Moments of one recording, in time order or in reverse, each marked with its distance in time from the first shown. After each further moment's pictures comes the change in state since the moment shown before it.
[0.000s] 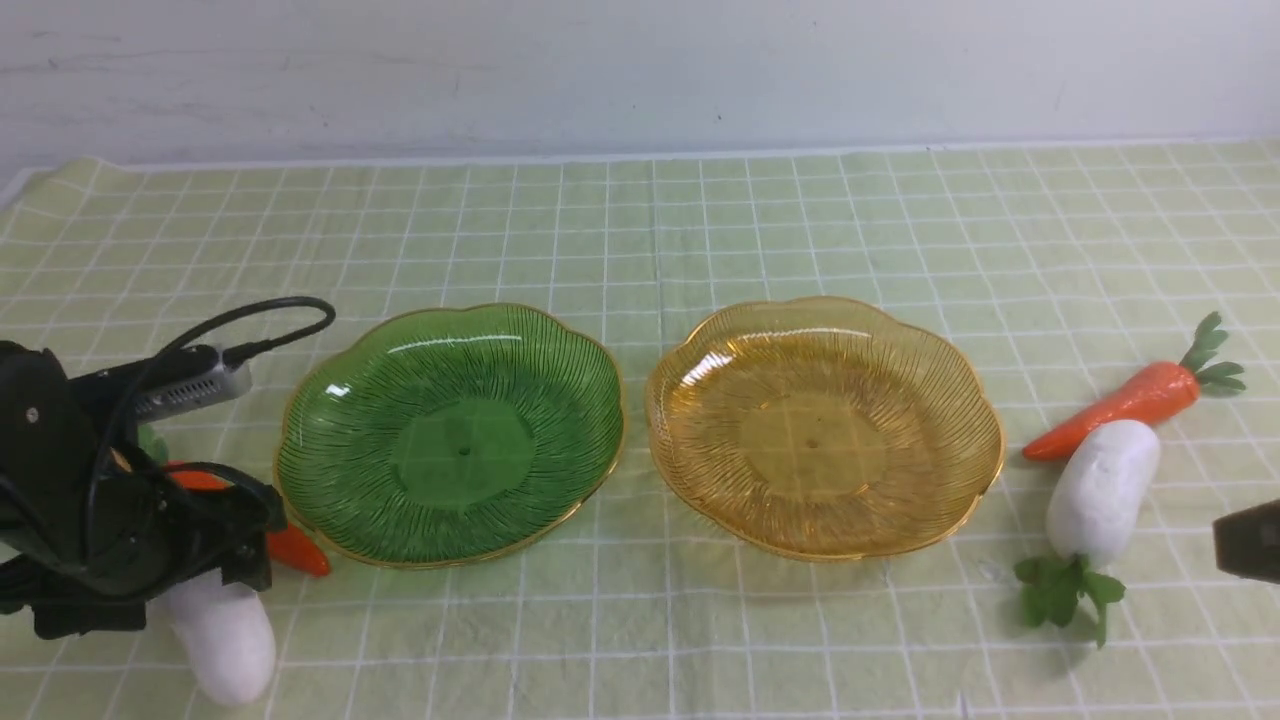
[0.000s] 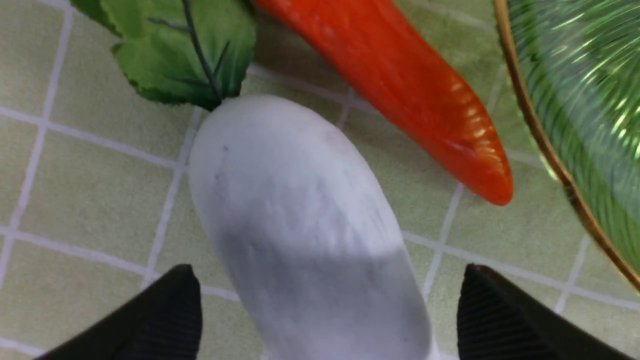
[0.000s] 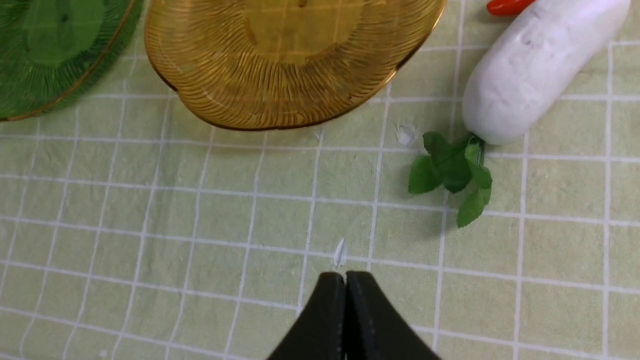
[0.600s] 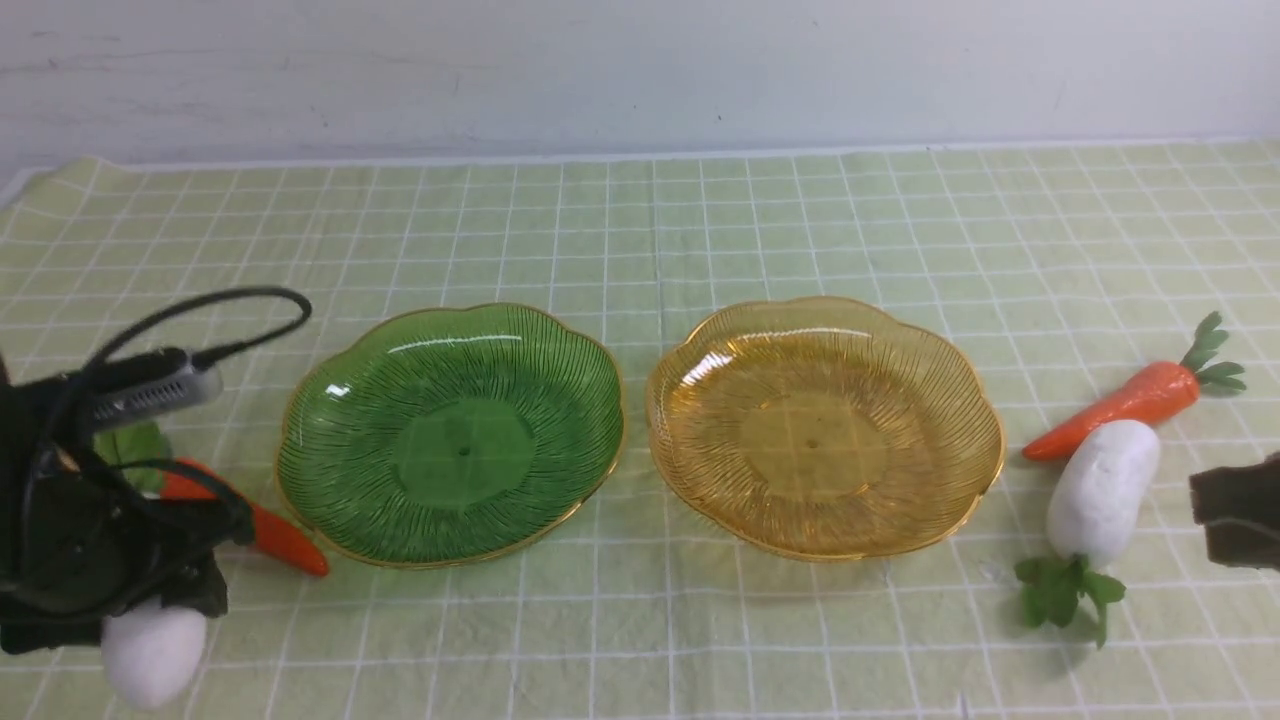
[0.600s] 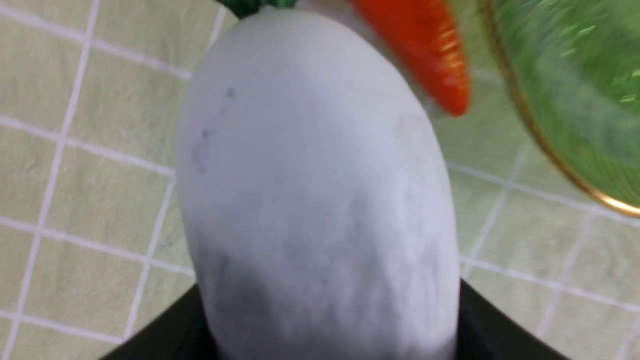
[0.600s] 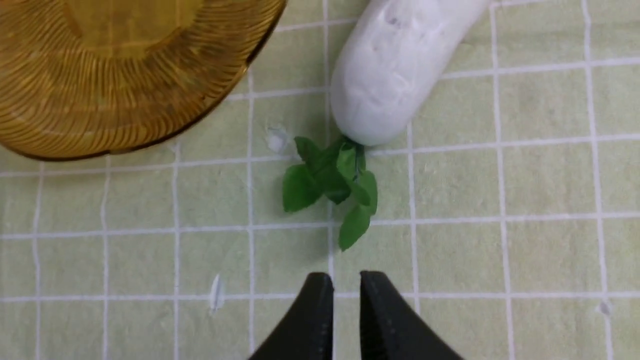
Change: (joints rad) right arm 0.000 0.253 0.000 -0.205 -0.156 0.155; left arm -0.008 -0.211 -0.009 -0.043 0.186 0.036
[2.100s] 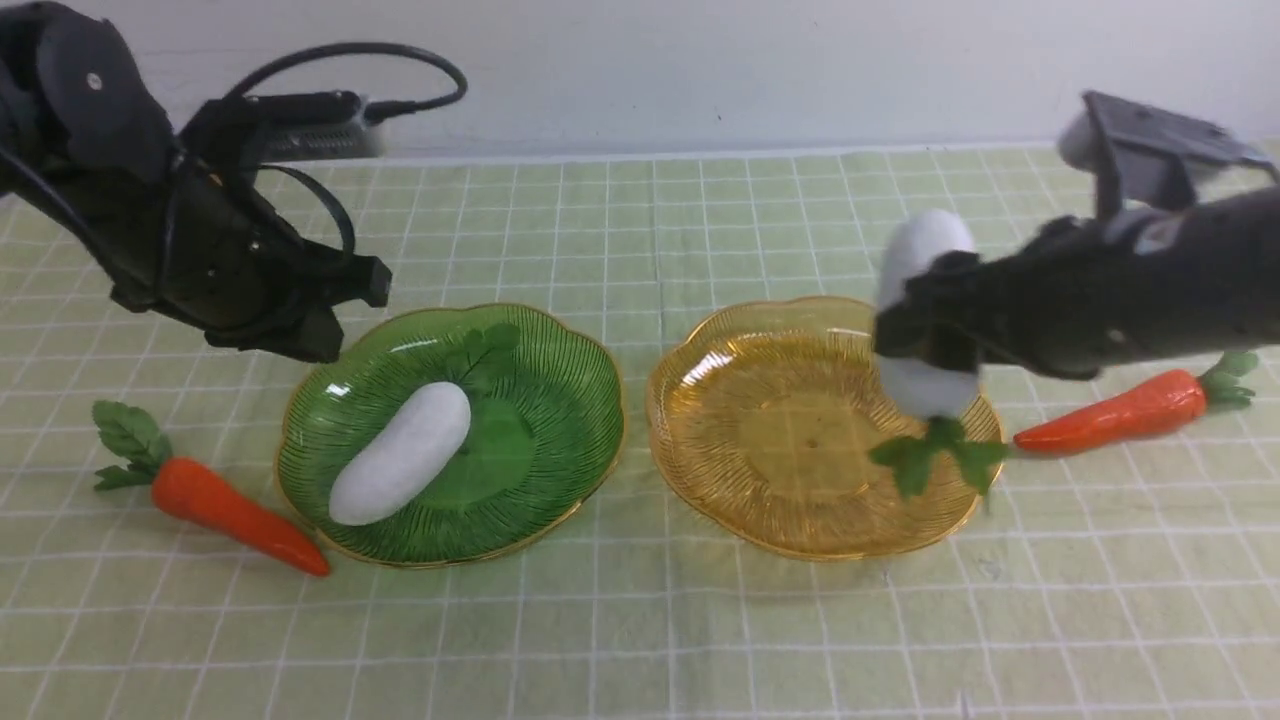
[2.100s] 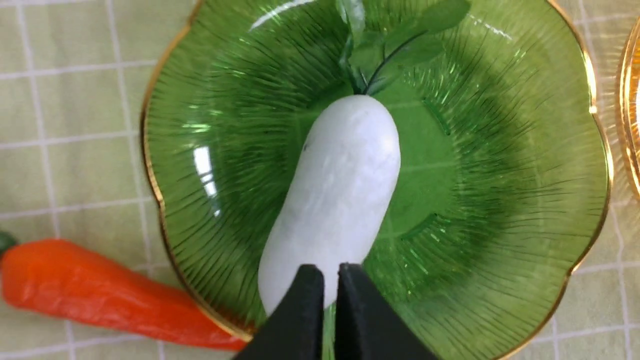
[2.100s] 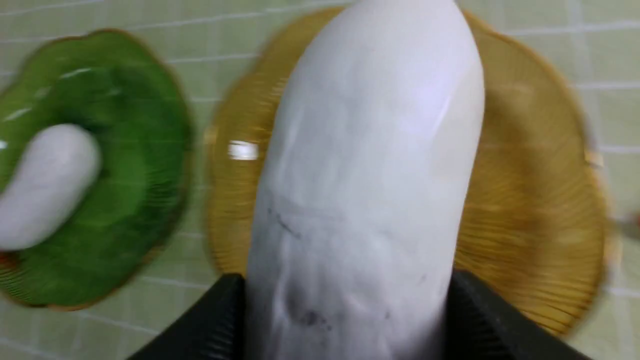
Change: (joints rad) right arm 0.308 0.311 -0.298 0.269 -0.290 -0.096; left arm -0.100 0.288 -0.534 -0.118 0.097 0.341
